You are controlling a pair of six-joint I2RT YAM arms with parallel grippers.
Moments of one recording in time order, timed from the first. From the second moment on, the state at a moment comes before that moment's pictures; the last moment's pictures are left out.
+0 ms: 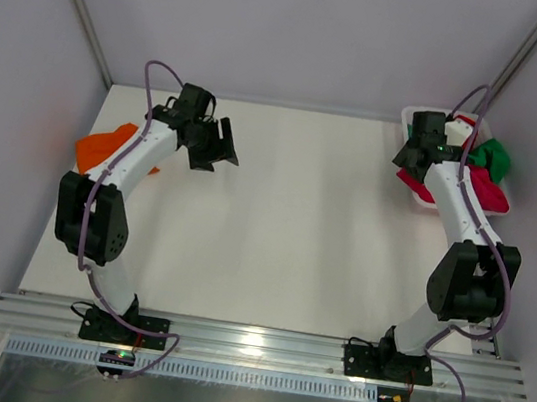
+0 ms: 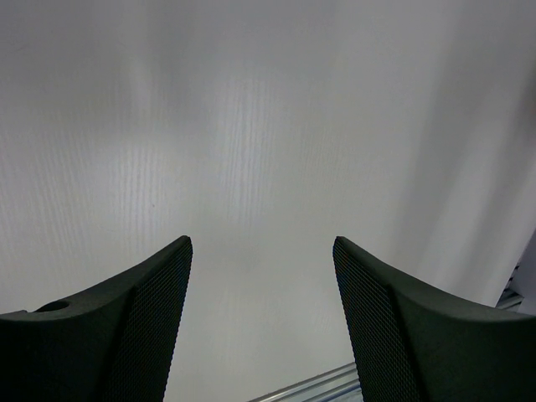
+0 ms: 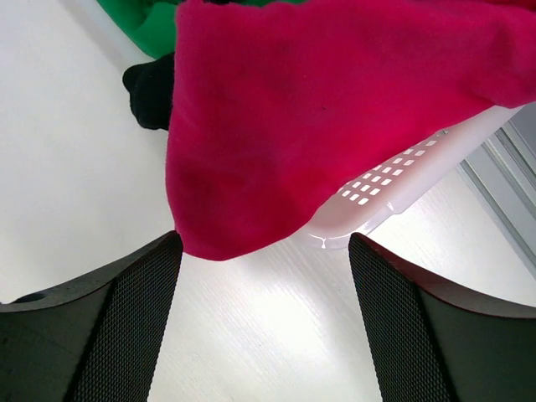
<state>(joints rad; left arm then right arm) -0.27 1.77 1.54 -0.76 0.22 -0.55 0.06 1.67 1.48 -0.70 0.52 0.55</state>
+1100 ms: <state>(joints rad) -0.27 1.77 1.53 -0.76 0.20 -0.55 0.06 1.72 1.42 -0.60 0.38 0.51</state>
